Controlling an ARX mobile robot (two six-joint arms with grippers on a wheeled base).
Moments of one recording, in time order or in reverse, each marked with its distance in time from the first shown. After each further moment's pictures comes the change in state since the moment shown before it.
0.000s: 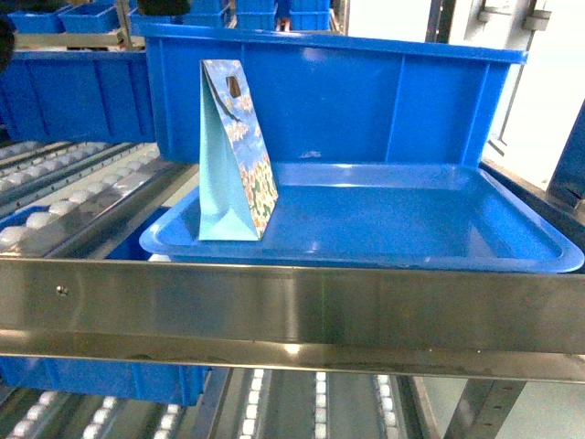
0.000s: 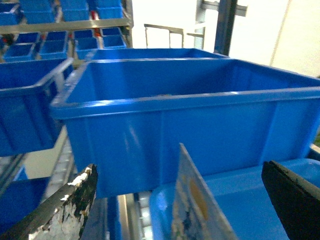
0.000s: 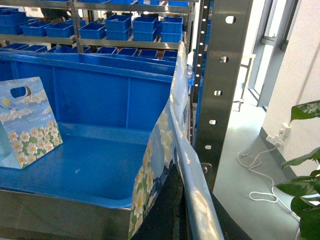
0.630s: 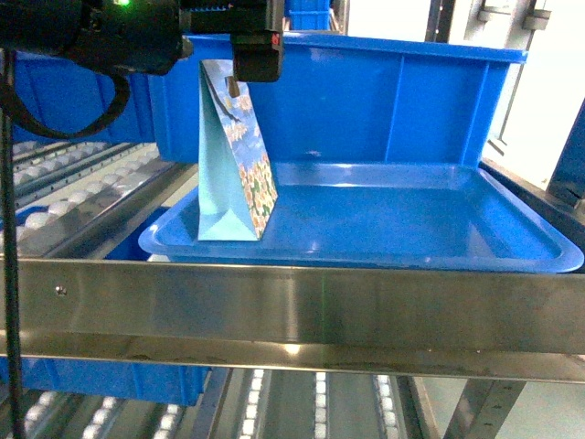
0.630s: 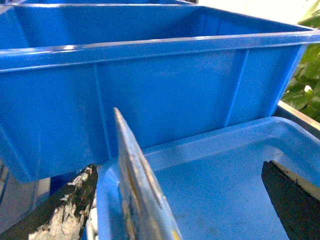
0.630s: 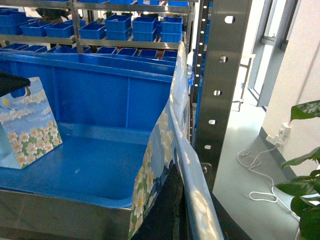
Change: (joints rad) left arm -0.068 0.163 0.145 -0.166 0.075 -0.021; right arm 0.000 0.000 0.000 0.000 0.000 0.000
